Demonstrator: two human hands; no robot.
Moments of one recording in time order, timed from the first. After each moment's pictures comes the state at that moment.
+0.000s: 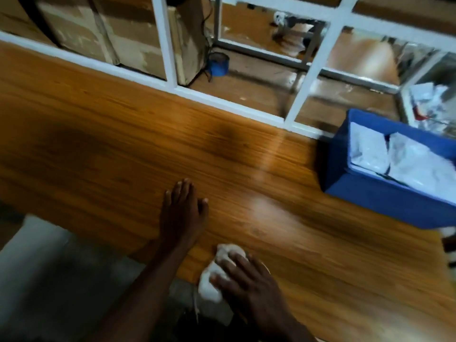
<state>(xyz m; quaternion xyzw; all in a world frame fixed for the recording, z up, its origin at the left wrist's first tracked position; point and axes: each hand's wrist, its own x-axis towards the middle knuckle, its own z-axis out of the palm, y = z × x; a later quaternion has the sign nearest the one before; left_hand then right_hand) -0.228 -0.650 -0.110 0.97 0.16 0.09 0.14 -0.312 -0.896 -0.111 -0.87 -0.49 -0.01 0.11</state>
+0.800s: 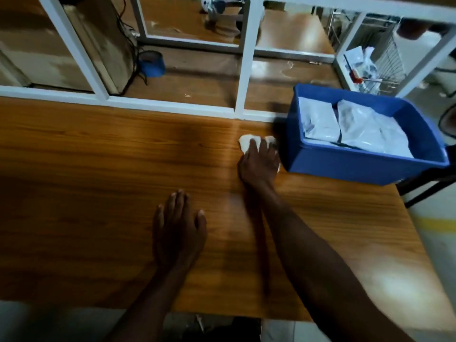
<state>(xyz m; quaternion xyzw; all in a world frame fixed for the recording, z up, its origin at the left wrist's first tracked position) -0.207 -0.707 -0.121 0.98 0.09 0.11 0.15 -0.037 -0.891 -0.103 -0.98 0.08 -0.05 0.17</state>
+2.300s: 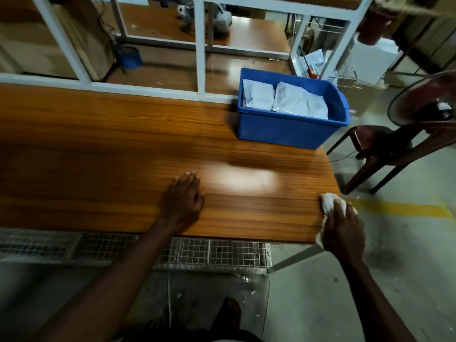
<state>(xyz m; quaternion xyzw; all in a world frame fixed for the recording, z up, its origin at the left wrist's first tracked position) -0.280 -0.796 -0.097 0.98 -0.10 0.00 0.15 -0.370 -1.207 -0.095 -0.97 0.21 -0.06 0.08</state>
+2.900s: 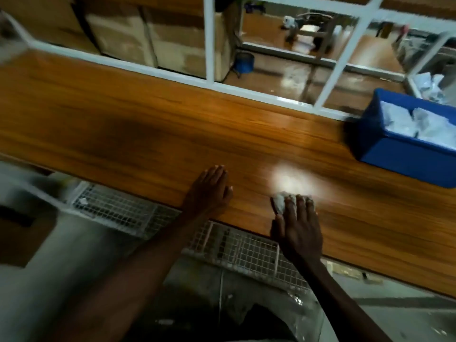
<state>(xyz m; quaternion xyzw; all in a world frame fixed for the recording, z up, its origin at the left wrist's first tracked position) -0.290 -0.528 -0.106 0.99 -0.05 -0.01 0.15 -0.340 -0.801 -0.100 -0.99 -0.07 -0.04 0.11</state>
